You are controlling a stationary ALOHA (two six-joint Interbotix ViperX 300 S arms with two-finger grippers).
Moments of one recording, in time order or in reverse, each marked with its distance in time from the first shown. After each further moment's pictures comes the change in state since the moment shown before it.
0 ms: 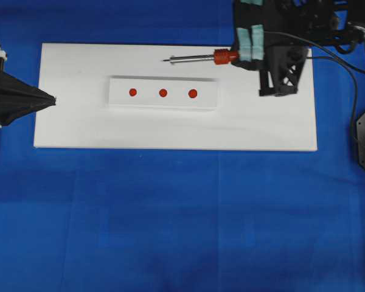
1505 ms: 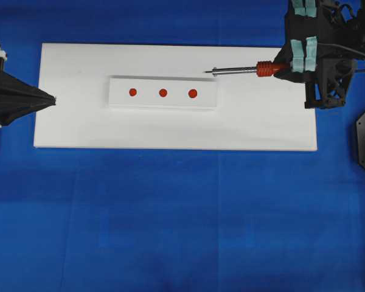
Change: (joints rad) left arm 0.000 0.000 0.002 -0.002 0.002 -0.002; right arm -0.006 -0.206 0.153 0.000 0.104 0.038
